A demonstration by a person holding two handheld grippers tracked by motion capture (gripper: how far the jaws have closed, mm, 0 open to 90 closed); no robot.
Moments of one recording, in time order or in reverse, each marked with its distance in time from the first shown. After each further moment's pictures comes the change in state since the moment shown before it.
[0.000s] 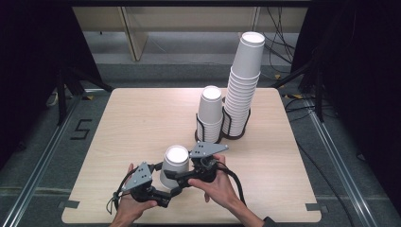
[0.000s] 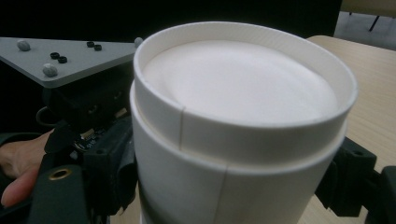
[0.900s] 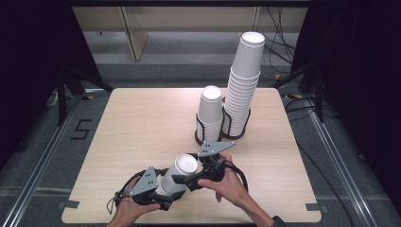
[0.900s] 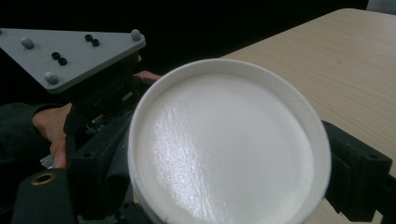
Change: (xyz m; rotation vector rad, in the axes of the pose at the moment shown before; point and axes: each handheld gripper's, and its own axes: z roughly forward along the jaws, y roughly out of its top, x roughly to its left) left arm -0.010 0.001 0.002 0.150 -0.047 0.155; right arm -0.013 -0.004 -0.021 0.085 0.092 0.037
